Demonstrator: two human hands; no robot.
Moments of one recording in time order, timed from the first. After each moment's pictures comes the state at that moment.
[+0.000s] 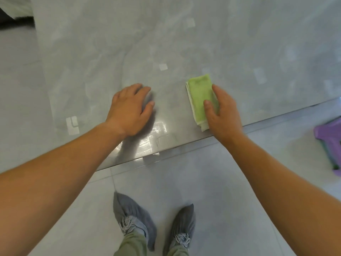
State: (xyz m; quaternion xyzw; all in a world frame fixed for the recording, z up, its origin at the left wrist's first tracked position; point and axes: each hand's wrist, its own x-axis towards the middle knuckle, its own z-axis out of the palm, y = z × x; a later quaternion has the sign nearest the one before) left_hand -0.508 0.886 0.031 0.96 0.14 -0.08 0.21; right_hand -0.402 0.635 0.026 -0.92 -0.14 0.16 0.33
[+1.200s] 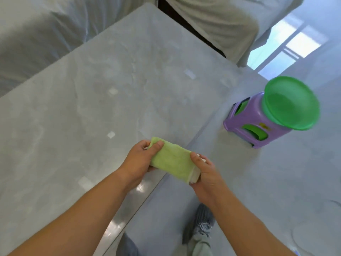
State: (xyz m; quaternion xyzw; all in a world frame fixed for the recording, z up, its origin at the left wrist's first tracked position) left_hand -0.230 0.584 0.127 0.59 0.23 -0.32 0.70; right_hand -0.291 0.403 0.125 -0.45 0.44 0.15 0.77
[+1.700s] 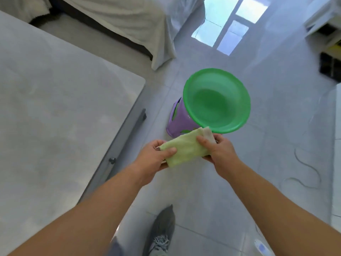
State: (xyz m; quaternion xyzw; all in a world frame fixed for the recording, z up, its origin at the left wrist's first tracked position) left_hand -0.122 0.169 0.070 0.57 0.17 -0.48 0.65; right_hand -0.190 -0.020 0.094 -0.59 0.48 0.05 0.65
